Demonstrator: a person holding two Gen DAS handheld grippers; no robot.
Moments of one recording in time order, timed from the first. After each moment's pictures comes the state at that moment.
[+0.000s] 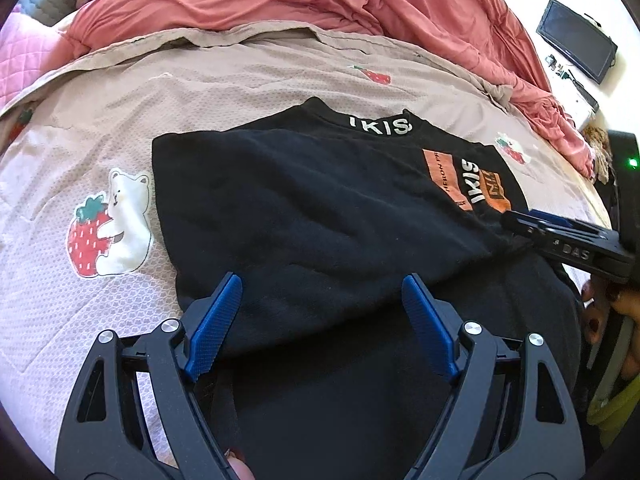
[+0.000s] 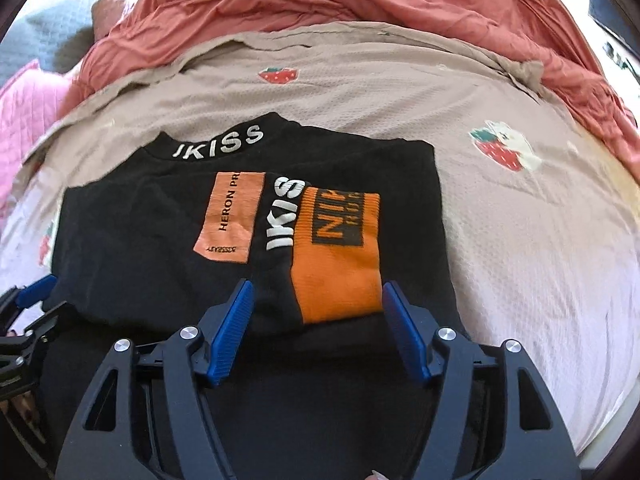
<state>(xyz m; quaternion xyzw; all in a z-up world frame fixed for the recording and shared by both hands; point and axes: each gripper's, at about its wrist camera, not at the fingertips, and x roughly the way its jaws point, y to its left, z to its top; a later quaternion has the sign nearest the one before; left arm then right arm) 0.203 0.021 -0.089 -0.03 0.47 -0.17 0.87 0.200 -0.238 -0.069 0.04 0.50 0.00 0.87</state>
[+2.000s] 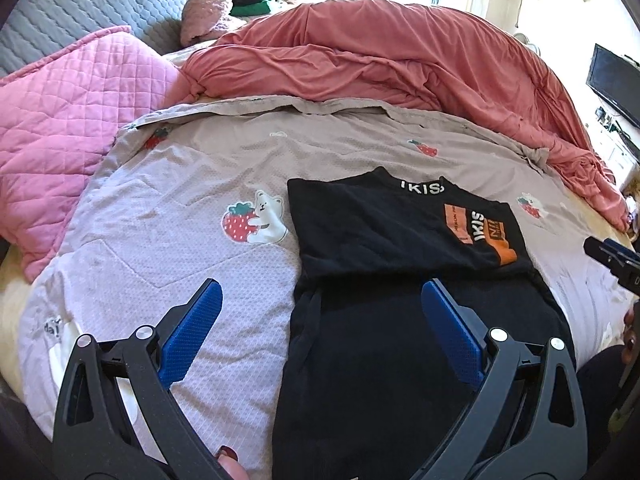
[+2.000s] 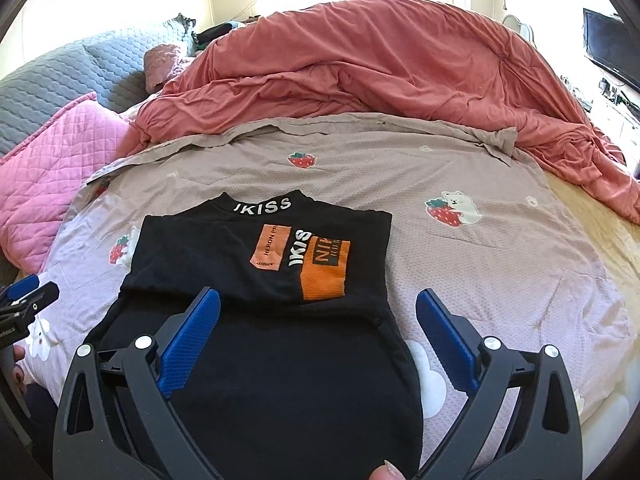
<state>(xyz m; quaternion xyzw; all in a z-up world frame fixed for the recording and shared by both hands) 0.089 0.061 0.011 -0.04 0.39 -0.02 0.92 0.095 -0.265 0.040 0.02 0.39 0.05 0.92</state>
